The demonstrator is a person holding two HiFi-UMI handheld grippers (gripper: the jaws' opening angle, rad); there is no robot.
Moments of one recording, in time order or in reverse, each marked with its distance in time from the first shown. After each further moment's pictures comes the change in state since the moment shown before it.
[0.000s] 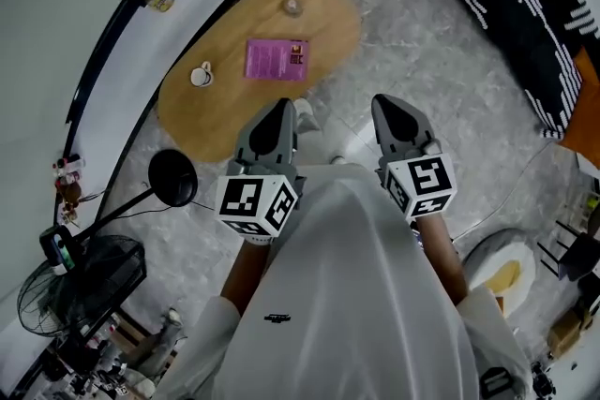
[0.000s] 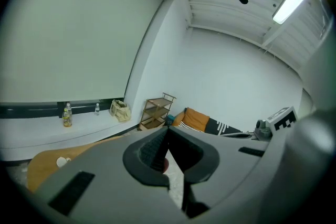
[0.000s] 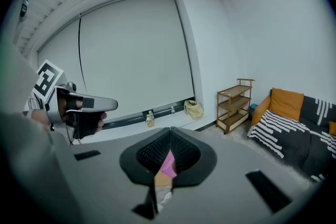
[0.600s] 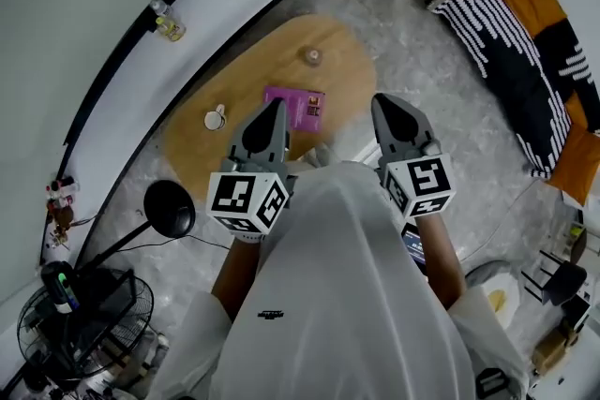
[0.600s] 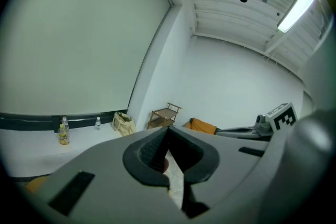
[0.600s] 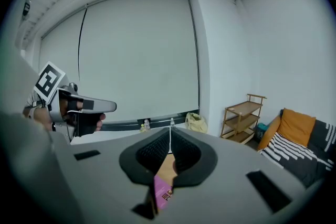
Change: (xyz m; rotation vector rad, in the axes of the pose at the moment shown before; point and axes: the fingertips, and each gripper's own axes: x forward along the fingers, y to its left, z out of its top) left arm 0.074 0.137 0.089 -0.001 -0.083 -0.016; right arm 0.150 0.012 0.103 -0.121 -0.048 -0.004
